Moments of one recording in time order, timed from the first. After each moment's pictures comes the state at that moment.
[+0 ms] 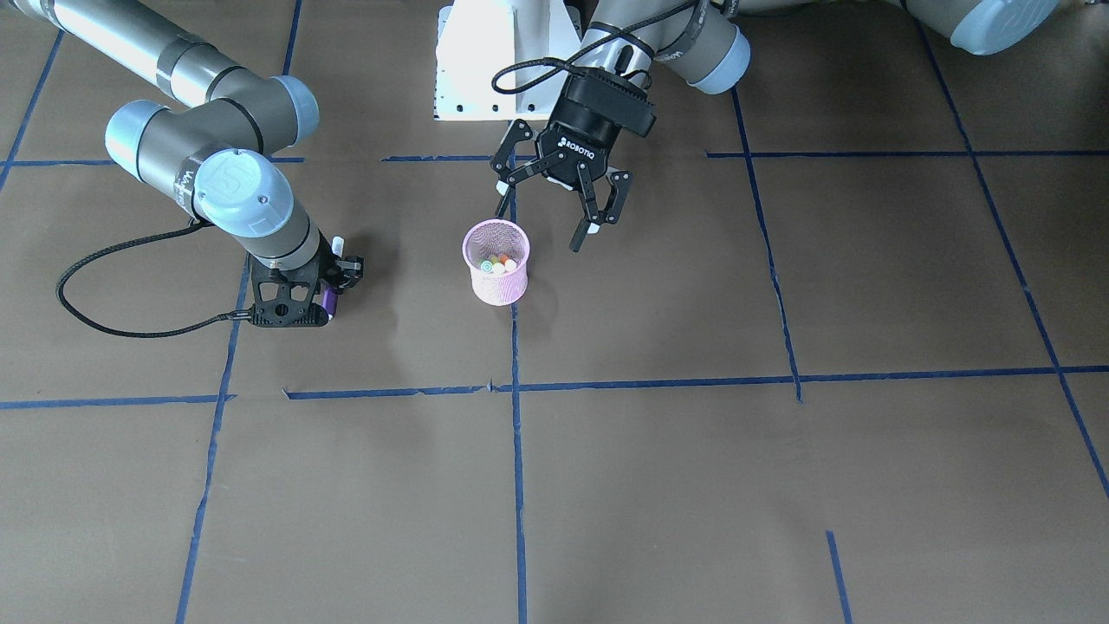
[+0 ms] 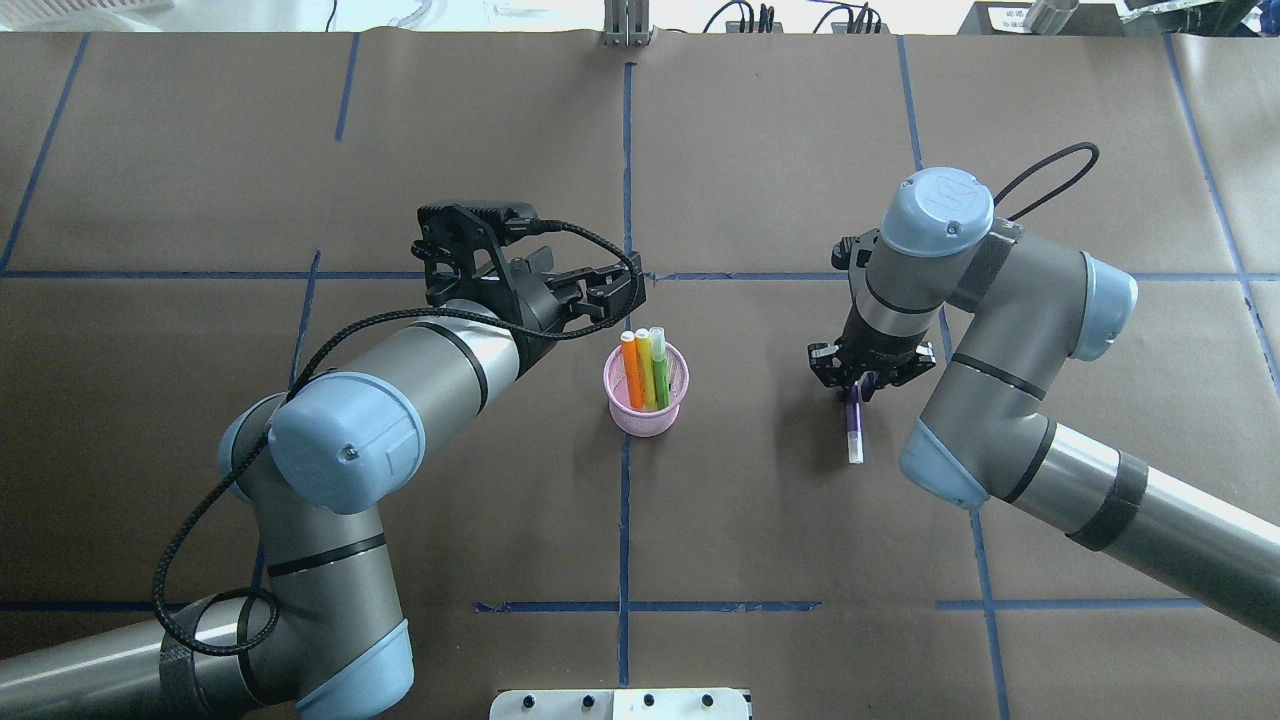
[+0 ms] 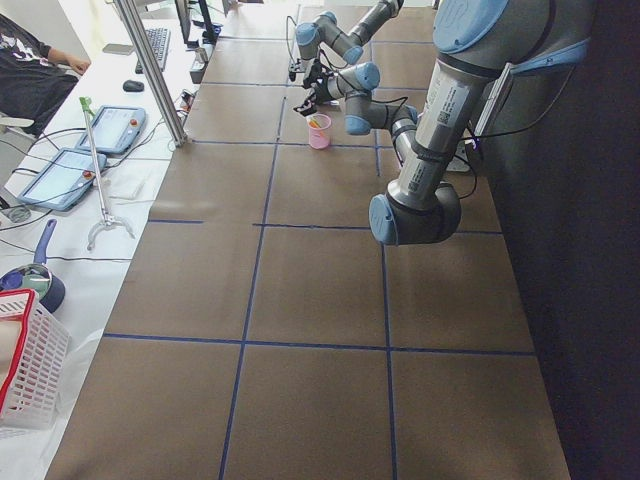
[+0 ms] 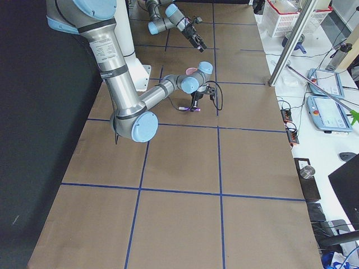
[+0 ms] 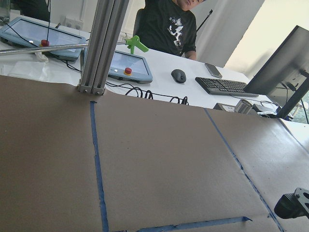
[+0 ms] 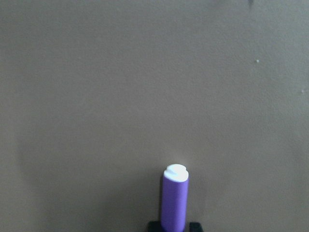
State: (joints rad) left arm -0.39 -2.13 -1.80 -2.26 -1.15 -1.14; right arm 0.68 -1.12 1.61 -1.55 2.14 1.00
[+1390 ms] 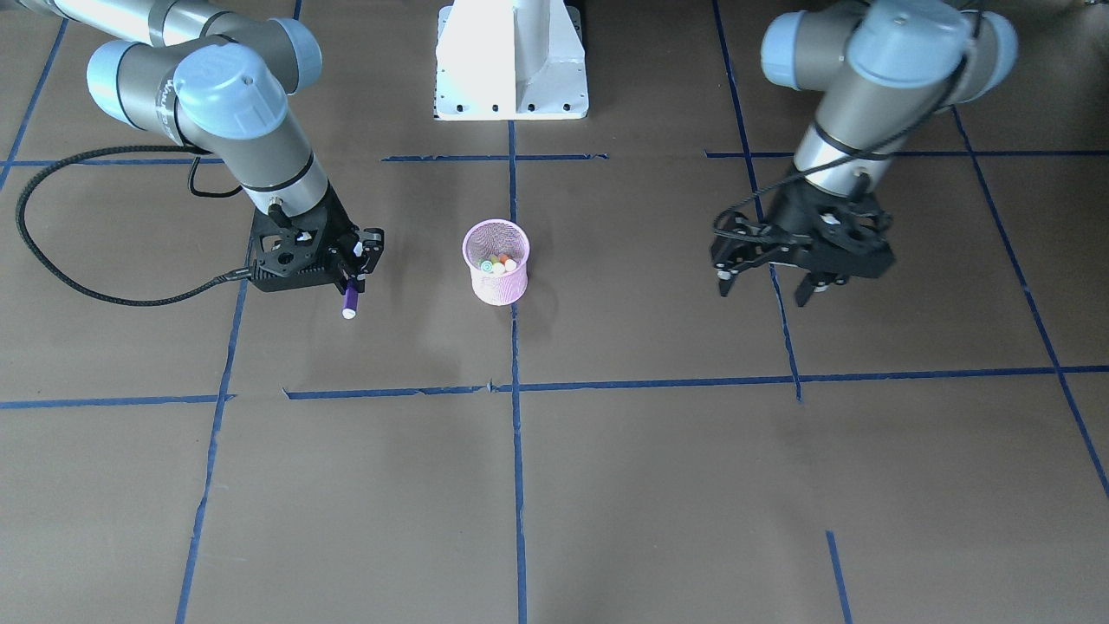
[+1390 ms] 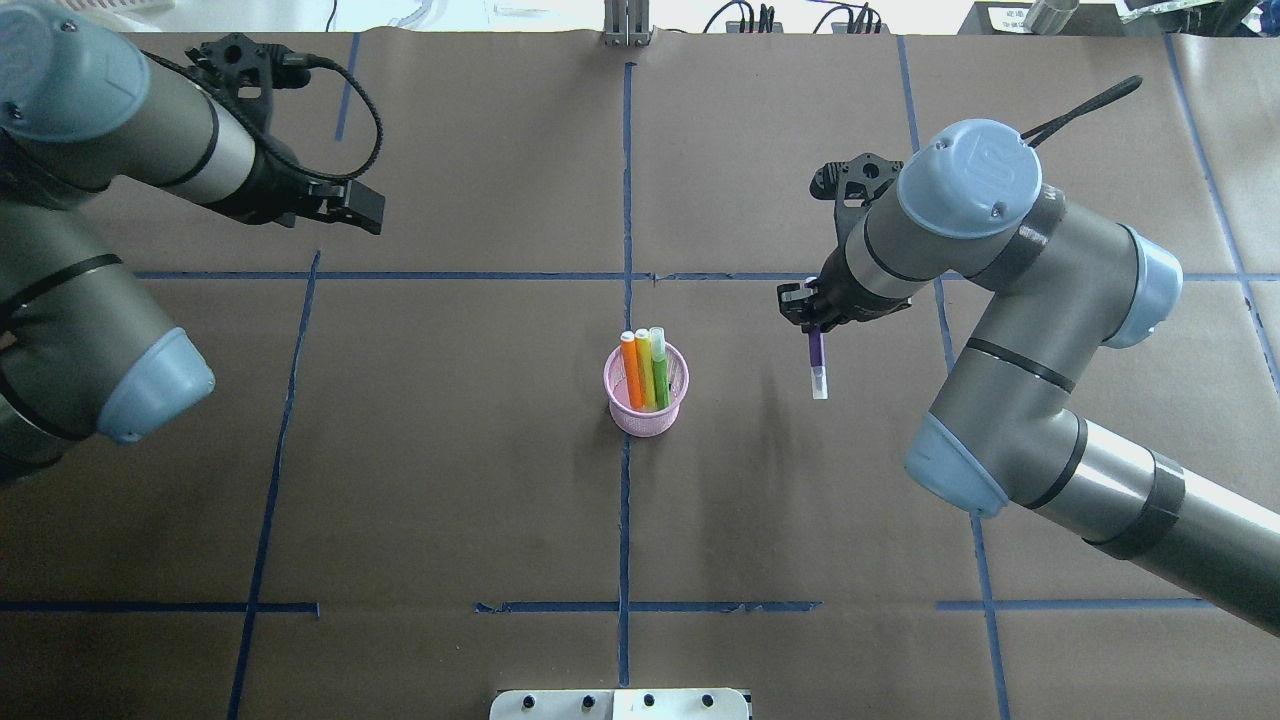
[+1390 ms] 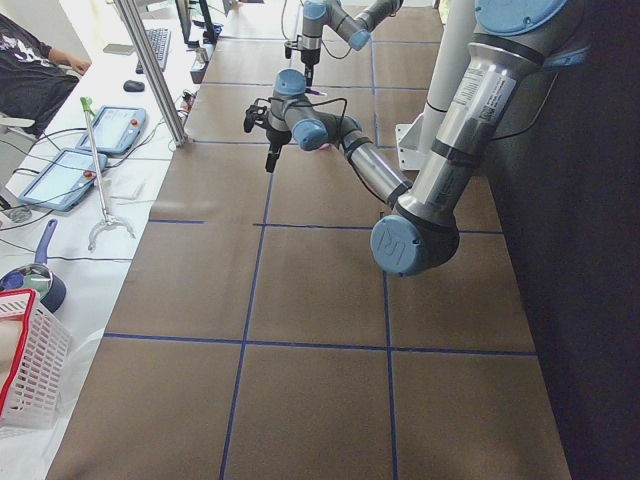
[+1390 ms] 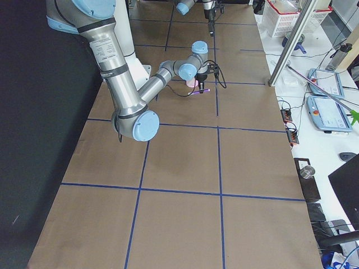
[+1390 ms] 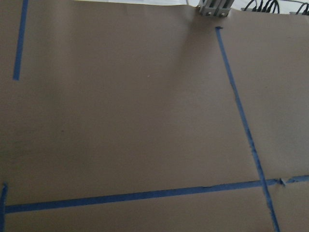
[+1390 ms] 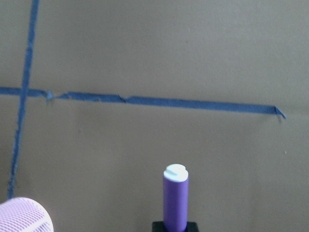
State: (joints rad) left arm -0.93 -1.96 -1.83 -1.72 -2.05 -0.81; right arm 0.69 -1.11 1.80 -1.41 1.93 1.05
